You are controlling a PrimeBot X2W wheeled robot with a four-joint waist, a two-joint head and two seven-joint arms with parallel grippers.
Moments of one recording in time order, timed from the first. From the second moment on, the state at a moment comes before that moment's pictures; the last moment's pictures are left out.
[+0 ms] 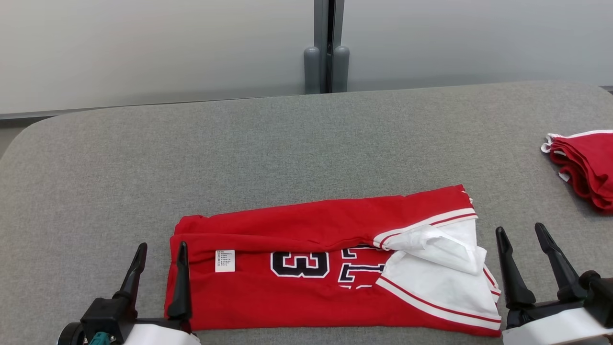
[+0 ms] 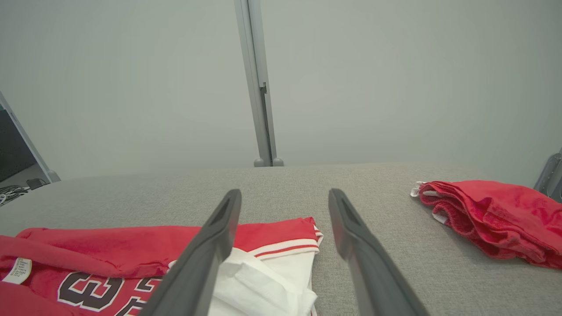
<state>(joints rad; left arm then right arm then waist) 0.05 0.21 -0.24 0.07 -0.38 0.16 -0.26 0.09 -0.15 0.05 -0.06 0.25 0.13 -0.08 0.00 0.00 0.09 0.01</state>
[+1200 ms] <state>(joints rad) -0.07 0.11 -0.18 0.10 -0.31 0.08 -0.26 -0.15 -0.21 0.19 0.53 0.45 0.13 -0.10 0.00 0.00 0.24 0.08</state>
